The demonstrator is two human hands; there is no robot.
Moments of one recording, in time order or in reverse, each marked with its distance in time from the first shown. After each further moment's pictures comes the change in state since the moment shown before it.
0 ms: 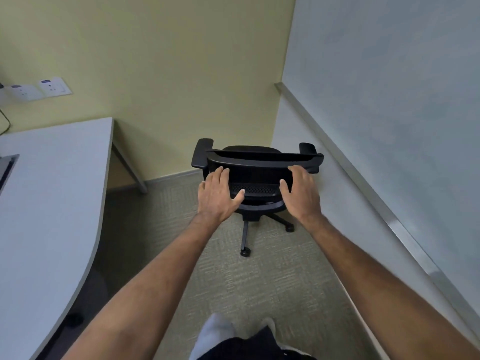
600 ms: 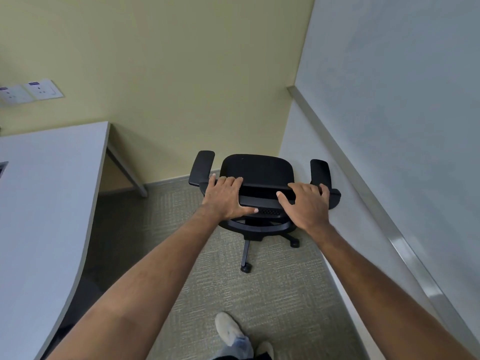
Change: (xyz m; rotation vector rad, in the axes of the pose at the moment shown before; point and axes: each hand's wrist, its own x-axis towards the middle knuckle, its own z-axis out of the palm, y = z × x) left_hand 0.160 0.001 0.024 0.244 -0.235 0.200; right_hand 0.139 0.040 0.049 -0.294 -0.106 -0.058
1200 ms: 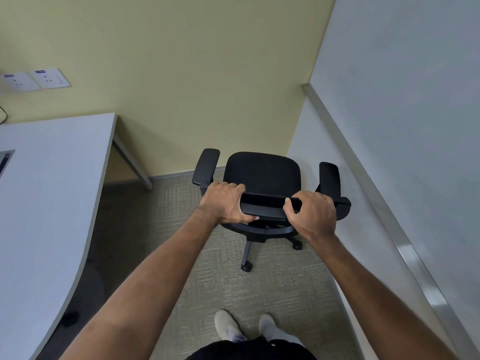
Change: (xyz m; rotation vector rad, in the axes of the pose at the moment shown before) left_hand 0.016 -0.023 -0.002 0.098 0.060 0.081; right_hand 0.014 -0.009 0.005 0.034 0.158 -0.083
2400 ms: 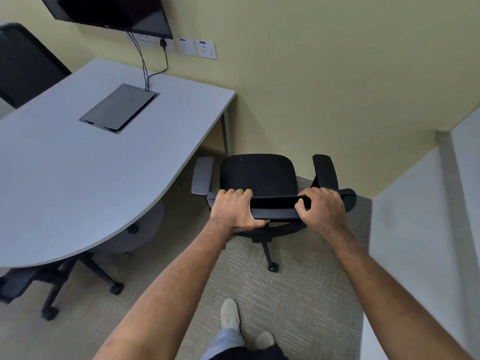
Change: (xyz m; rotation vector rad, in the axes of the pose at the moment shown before) left_hand -0.134 -0.034 0.010 -0.095 0.024 -0.679; right_hand 0.072 -0.118 0.054 0.249 -0.132 -0.613
